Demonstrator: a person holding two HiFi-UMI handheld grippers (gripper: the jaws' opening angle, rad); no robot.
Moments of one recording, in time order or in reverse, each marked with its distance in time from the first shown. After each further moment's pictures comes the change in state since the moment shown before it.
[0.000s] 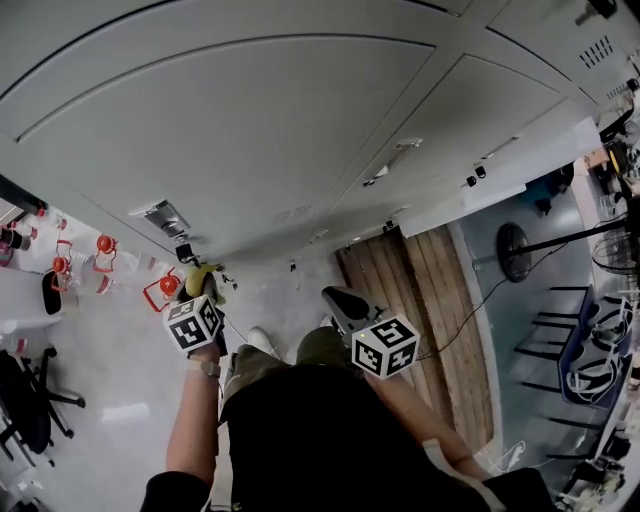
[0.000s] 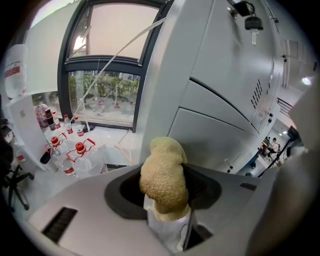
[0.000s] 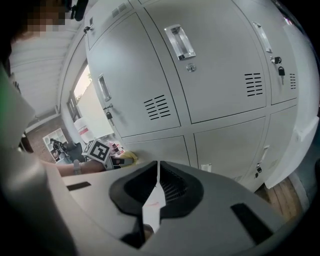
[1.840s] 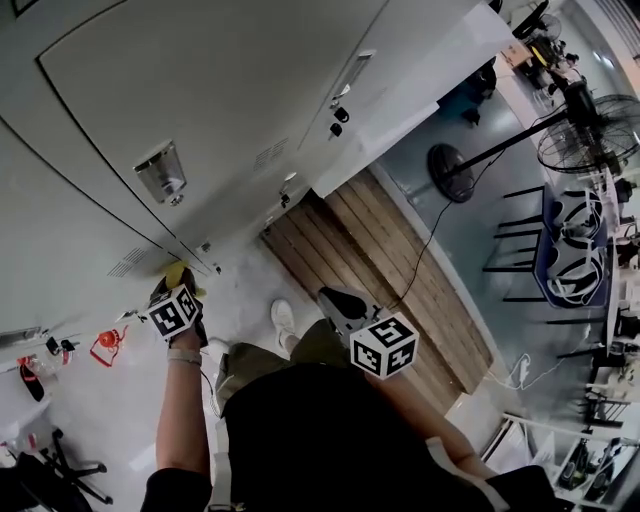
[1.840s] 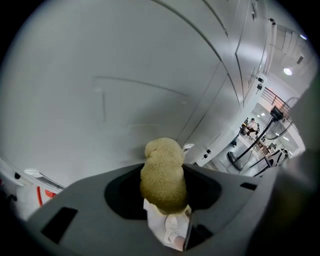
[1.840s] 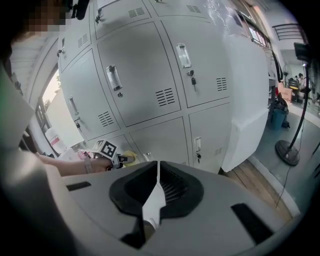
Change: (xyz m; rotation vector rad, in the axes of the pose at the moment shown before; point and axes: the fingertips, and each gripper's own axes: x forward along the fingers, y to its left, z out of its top) left arm 0.125 -0.208 -0.050 0.162 0.185 -0.207; right arm -0.158 -0.159 -0.047 0.169 -0.029 -0.309
